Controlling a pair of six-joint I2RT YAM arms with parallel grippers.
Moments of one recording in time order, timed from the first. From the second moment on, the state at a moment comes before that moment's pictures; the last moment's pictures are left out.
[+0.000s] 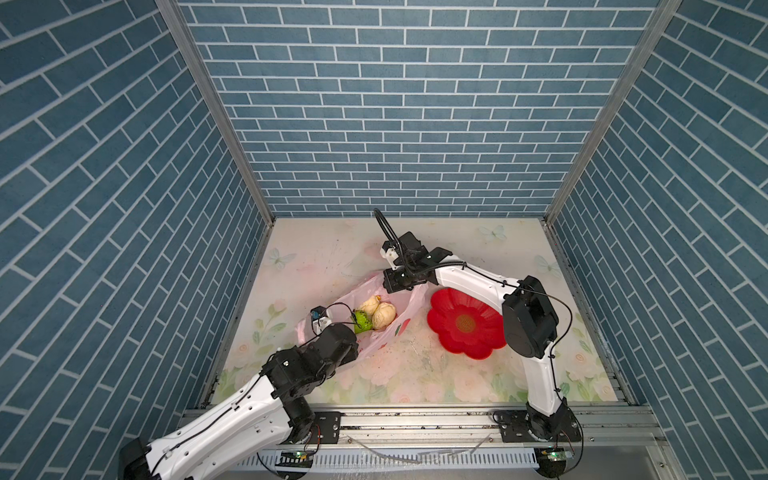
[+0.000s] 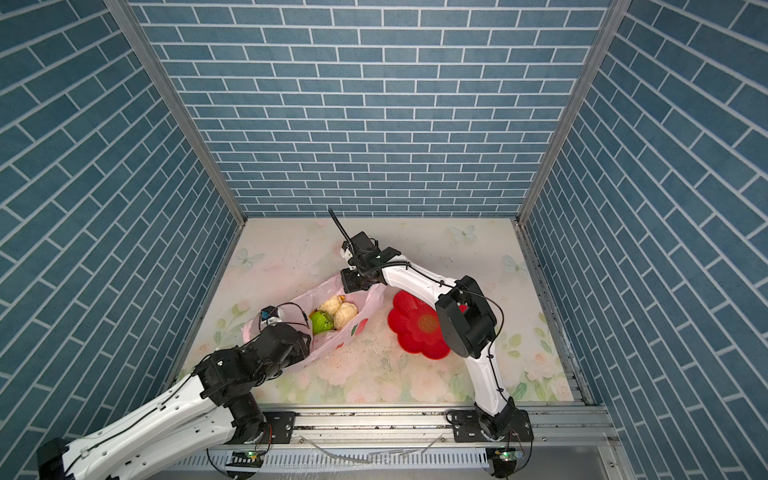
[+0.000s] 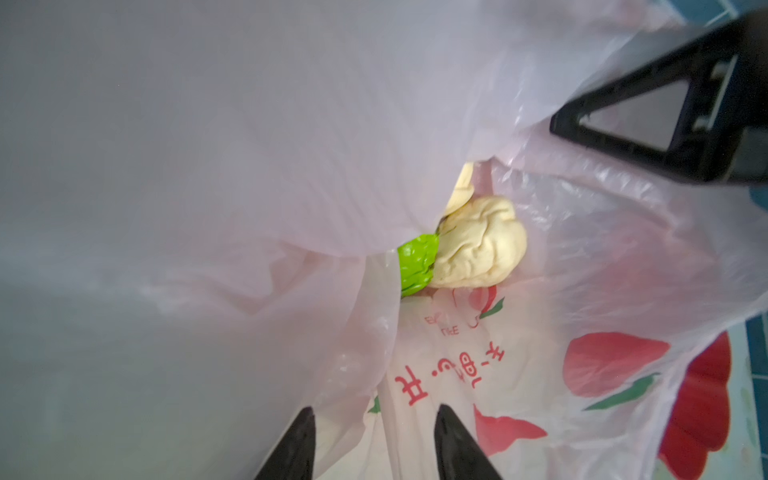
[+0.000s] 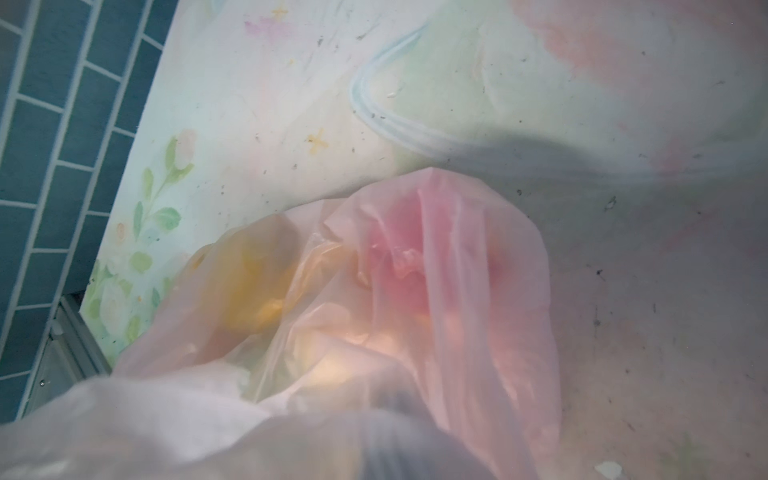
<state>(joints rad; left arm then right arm) -0.86 0.68 0.59 -0.82 -0.38 -1.09 0.86 2.04 1.70 -0.59 -0.26 0.36</state>
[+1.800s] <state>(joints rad) -0.63 0.82 0.65 -0.90 -0.41 -0.92 1.13 1.68 1.31 -0.59 -0.01 0.41</state>
